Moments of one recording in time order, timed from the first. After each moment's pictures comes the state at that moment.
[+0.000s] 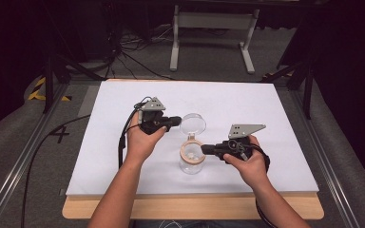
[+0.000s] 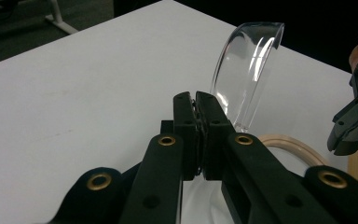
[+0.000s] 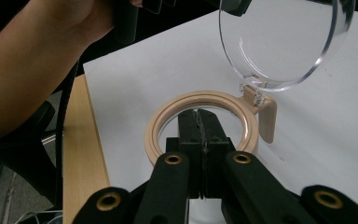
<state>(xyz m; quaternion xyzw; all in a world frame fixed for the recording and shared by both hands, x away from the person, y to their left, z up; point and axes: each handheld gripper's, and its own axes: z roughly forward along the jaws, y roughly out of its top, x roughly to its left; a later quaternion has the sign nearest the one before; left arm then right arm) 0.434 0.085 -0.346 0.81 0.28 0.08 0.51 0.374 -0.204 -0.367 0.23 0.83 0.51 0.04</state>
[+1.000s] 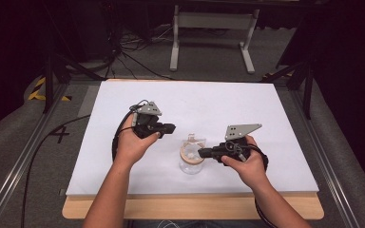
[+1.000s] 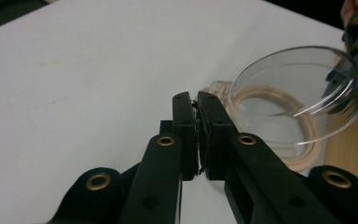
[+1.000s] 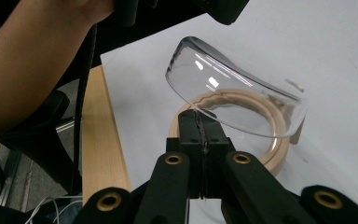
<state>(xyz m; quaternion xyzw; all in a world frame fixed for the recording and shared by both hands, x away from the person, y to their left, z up) 0.422 0.104 -0.340 0.85 0.26 0.06 0.45 0.370 -0.196 -0.362 0.21 0.84 0.50 0.01</state>
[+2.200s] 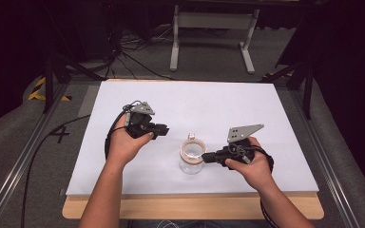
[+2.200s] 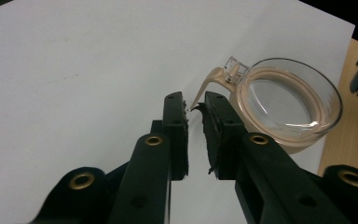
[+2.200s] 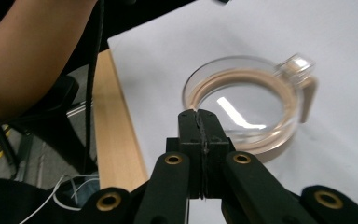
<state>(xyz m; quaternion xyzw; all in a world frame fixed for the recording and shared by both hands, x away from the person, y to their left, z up) 0.421 0.120 -0.340 0.85 0.28 0.05 0.44 0.361 -0.204 -0.352 0.21 0.85 0.48 0.00</state>
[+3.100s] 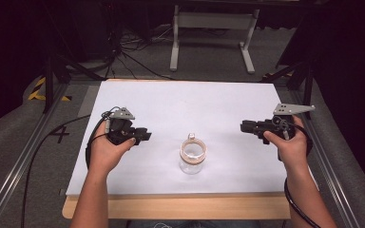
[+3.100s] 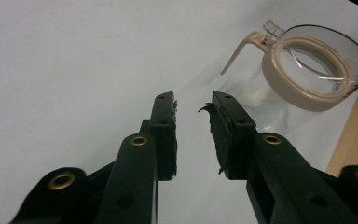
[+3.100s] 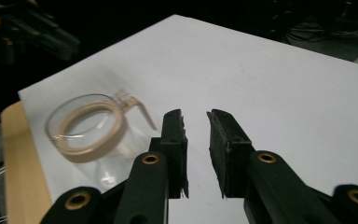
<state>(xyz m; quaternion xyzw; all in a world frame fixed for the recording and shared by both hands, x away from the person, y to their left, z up) 0.404 0.164 -0.348 0.84 0.35 0.07 0.42 0.403 -0.311 -0.324 0.32 0.79 0.51 0.11</state>
